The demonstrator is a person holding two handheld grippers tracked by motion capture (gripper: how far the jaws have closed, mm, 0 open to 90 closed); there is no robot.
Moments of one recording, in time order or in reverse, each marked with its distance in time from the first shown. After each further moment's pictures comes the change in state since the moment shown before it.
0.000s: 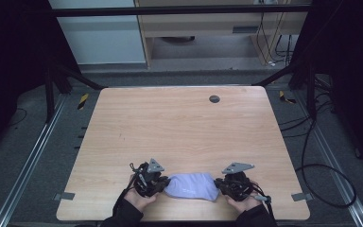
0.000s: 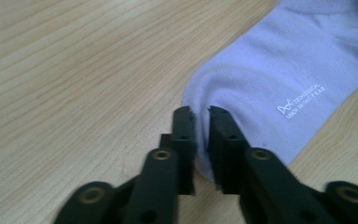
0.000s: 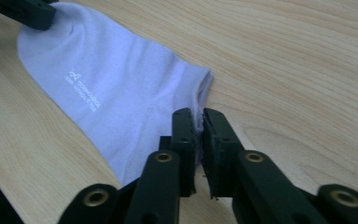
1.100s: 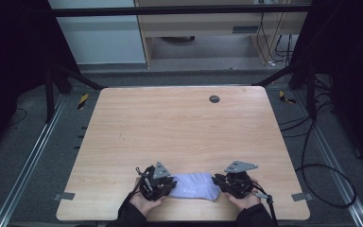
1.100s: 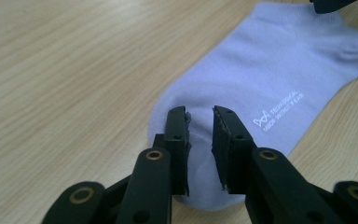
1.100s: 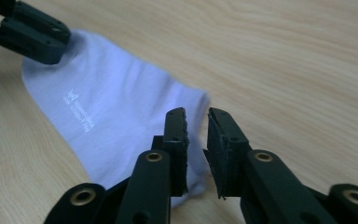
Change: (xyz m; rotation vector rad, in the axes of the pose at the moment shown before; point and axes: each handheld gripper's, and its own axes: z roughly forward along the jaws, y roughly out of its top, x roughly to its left) left arm -0.014 0.001 0.004 -0.070 -0.004 0.055; right arm -0.017 -0.005 0.008 -0.124 0.058 -0.008
